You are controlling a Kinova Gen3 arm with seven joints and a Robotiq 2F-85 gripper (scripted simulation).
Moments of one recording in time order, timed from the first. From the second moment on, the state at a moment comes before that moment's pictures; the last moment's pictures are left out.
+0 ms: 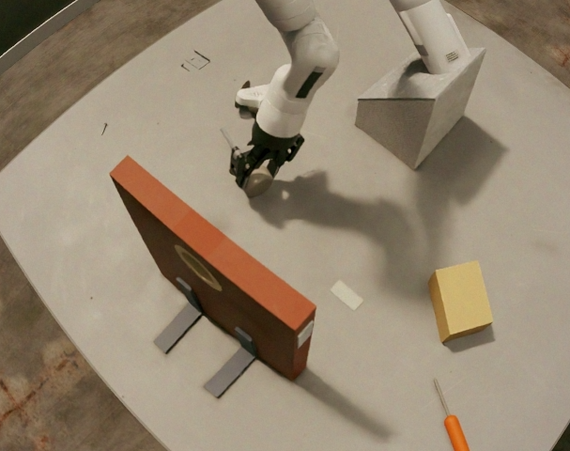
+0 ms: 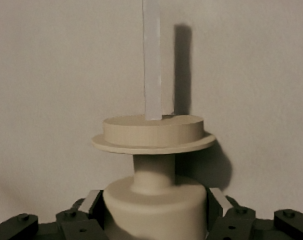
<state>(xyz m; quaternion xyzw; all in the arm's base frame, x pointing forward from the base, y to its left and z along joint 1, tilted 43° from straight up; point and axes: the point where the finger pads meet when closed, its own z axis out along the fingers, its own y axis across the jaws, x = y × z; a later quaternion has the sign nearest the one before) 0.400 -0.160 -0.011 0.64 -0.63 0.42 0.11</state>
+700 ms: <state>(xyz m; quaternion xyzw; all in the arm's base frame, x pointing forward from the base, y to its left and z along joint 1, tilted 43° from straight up) 0.399 -0.139 0.012 0.64 -0.63 0.42 0.10</state>
